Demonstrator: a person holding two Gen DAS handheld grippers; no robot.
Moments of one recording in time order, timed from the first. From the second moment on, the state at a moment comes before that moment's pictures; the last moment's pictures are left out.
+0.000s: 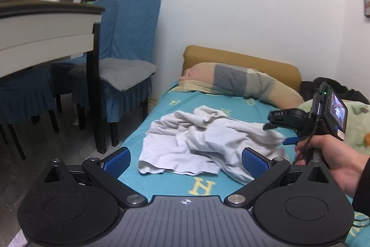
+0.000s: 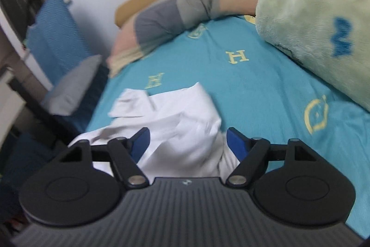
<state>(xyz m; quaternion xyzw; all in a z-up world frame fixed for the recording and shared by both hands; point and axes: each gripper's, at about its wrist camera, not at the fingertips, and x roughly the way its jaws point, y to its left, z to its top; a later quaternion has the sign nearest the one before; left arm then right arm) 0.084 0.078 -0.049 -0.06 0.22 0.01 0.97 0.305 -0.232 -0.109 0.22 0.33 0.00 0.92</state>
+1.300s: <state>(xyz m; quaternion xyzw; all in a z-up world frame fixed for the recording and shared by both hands) 0.063 -0.067 -0.088 0.12 0.16 -0.02 0.98 -0.001 -0.282 0.018 0.18 0.11 0.21 0.95</state>
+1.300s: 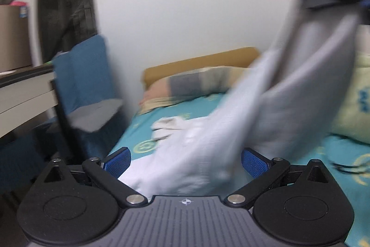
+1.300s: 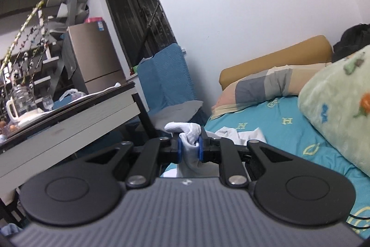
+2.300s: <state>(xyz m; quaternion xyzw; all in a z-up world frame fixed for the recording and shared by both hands) 0.052 -0.020 -0.041 0.10 0.02 0.16 0.98 0.035 -0.287 -0.041 0.13 0.21 0.07 0.97</state>
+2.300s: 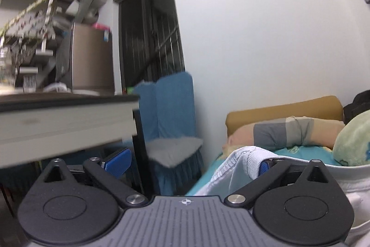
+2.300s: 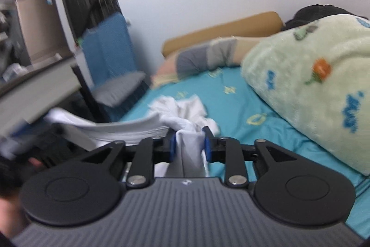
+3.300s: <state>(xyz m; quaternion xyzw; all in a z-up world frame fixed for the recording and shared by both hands) 0.015 -0.041 -0.026 0.13 -0.02 0.13 0.98 0.065 -0.300 -0.081 0.17 0.36 0.01 0.92</state>
